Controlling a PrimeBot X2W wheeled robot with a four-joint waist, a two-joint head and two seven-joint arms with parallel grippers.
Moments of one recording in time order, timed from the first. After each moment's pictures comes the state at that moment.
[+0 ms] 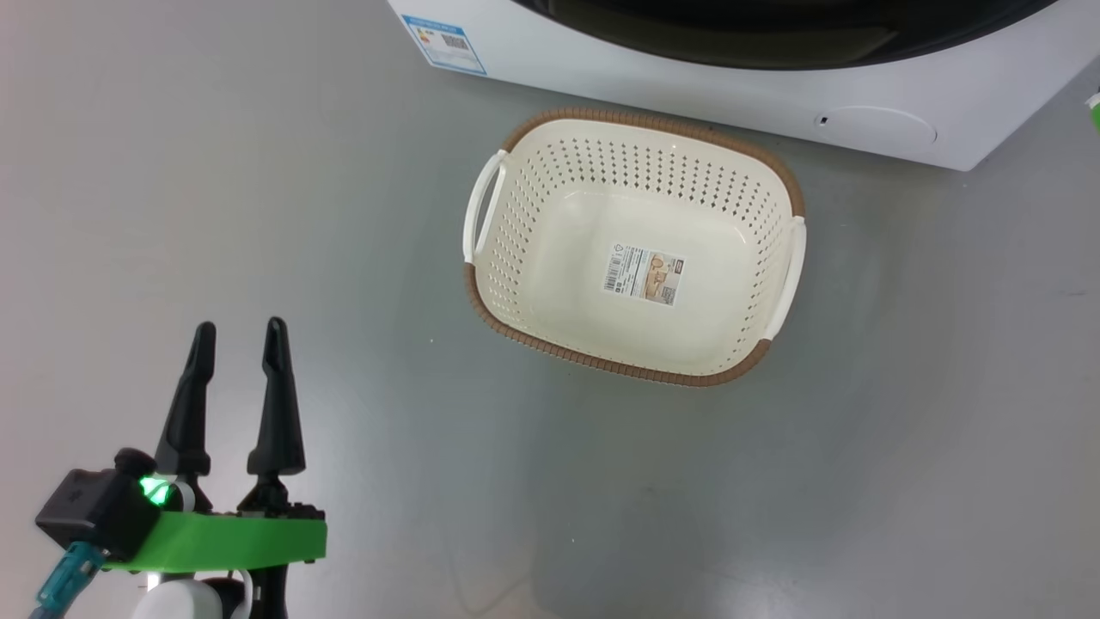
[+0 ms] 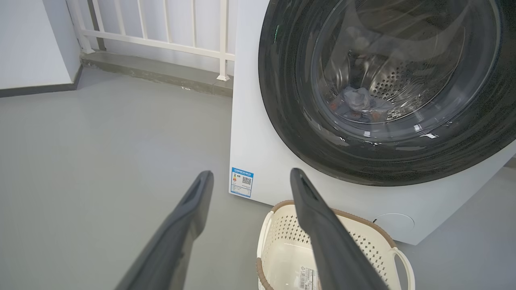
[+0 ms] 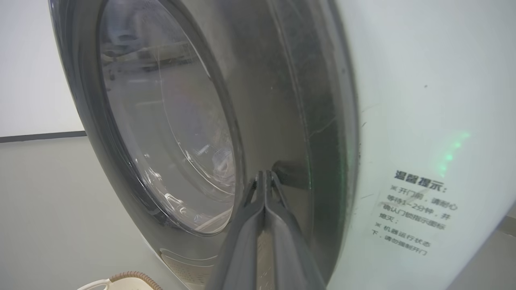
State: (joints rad) left arm -0.17 0.03 -0.06 0.02 -0.38 -0.12 -0.25; right arm -1.05 -0.68 0.44 0.53 0.62 0.14 -0.26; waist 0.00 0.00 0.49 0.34
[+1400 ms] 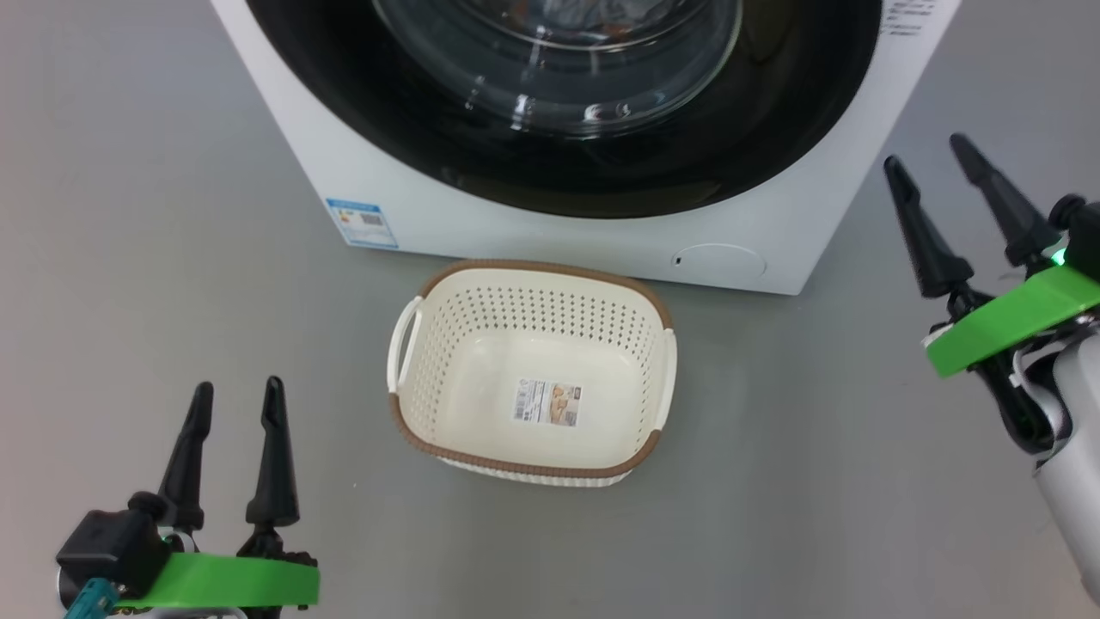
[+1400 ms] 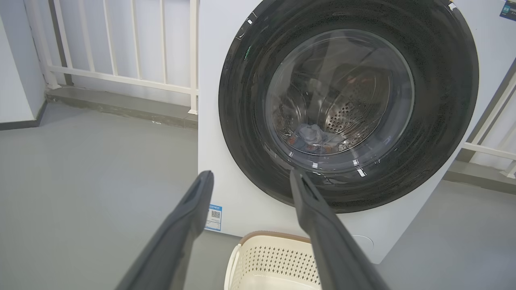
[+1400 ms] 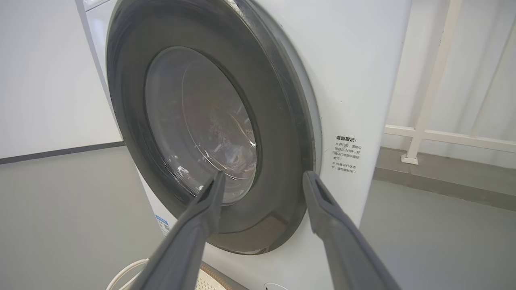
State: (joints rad) left arm -0.11 0.03 -0.02 0.07 -0.31 -0.12 -0.25; right arm -0.62 -0.48 0.30 0.40 0.56 0.13 -0.26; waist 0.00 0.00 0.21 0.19
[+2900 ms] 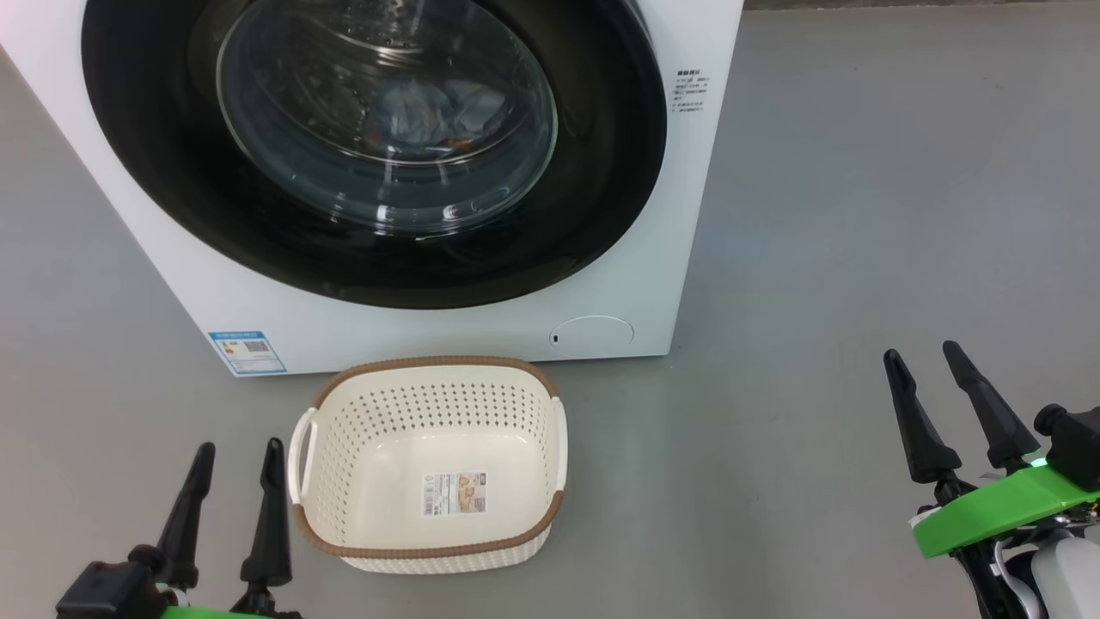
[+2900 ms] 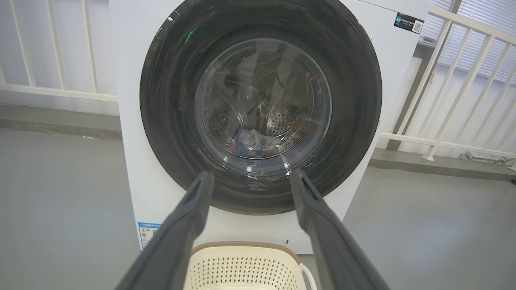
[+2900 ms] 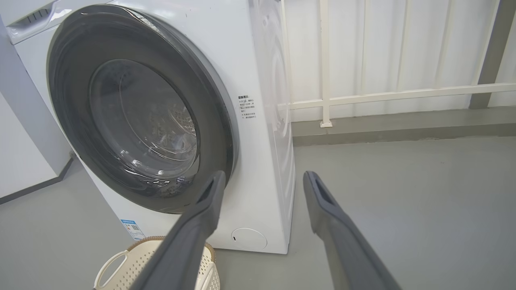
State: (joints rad) left arm 0.00 0.08 -0.04 0.07 -0.33 -0.13 -0.25; right arm -0.18 -0.32 0.08 0.24 0.50 0.13 -0.26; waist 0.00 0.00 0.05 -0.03
